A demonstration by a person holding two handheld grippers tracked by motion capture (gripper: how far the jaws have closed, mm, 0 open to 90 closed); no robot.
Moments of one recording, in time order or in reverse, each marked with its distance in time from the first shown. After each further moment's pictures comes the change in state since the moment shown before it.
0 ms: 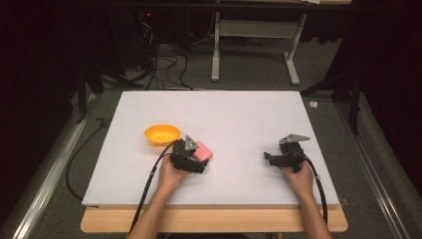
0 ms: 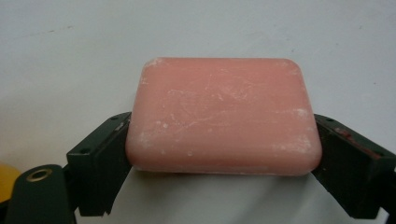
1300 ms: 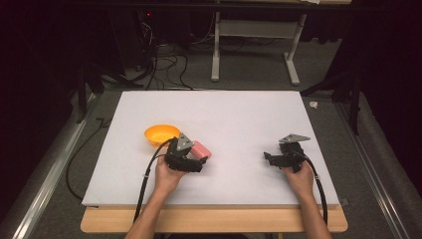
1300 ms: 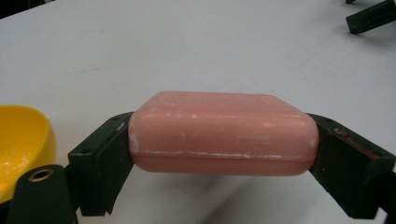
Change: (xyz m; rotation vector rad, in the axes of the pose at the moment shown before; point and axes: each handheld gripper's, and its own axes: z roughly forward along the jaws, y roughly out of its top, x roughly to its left) left arm -0.007 0.013 -0.047 -0.109 -0.005 -0.037; right arm 0.000 0.000 0.000 0.000 0.000 -0.001
